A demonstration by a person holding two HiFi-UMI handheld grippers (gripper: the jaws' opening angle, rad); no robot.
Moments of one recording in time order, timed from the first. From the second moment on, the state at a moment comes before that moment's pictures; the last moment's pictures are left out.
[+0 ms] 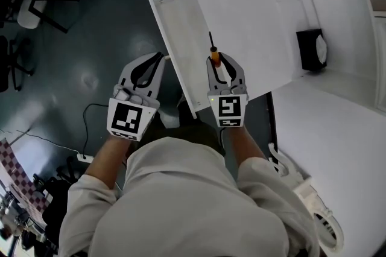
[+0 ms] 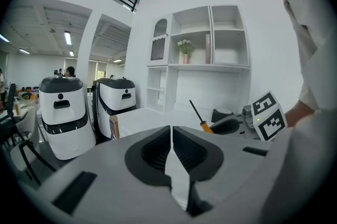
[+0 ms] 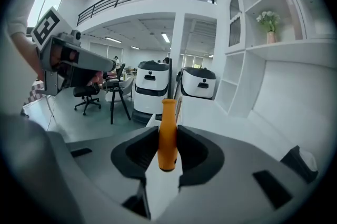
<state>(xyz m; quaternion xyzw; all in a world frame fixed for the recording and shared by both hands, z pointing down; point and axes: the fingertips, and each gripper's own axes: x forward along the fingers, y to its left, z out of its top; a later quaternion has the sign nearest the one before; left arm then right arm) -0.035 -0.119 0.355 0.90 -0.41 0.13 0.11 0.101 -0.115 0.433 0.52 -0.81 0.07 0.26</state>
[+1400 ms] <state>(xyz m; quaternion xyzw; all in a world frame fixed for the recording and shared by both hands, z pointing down) -0.016 -0.182 0.464 0.88 -0.40 0.18 0.19 0.085 -0.180 0.654 0.46 -0.77 0.25 0.38</state>
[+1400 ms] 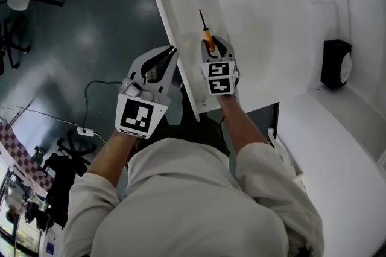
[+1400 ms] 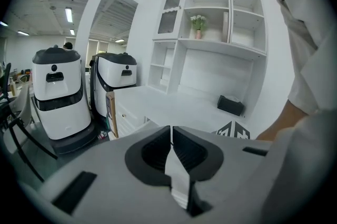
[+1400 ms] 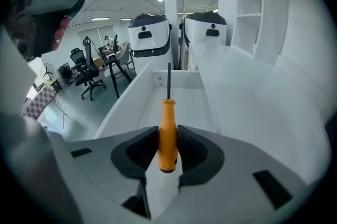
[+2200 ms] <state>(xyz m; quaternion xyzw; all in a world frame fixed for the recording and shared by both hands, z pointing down) -0.024 -0.178 0.505 0.87 -0.39 0.19 0.23 0.093 -0.176 0.733 0.44 -0.72 0.30 0.44</state>
